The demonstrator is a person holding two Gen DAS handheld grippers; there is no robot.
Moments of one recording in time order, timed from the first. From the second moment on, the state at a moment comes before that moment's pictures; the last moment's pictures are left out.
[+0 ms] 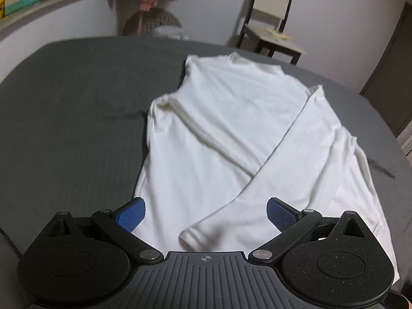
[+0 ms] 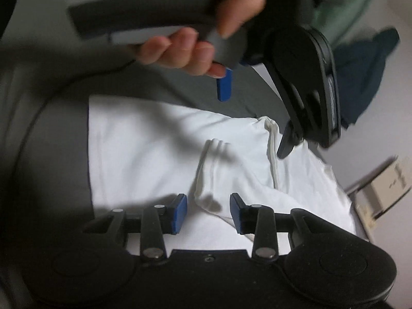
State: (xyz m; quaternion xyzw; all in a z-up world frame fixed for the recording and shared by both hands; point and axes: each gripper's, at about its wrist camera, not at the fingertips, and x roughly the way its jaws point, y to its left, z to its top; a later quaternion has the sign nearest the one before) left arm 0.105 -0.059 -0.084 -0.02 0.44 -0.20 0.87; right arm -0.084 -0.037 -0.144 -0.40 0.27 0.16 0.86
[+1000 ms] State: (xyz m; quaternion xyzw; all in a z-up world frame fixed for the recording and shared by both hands) left arm 0.106 -0.057 -0.088 -0.04 0.42 -0.21 0.88; right arm -0.096 -0.042 -0.127 -0.30 0.31 0.15 0.89
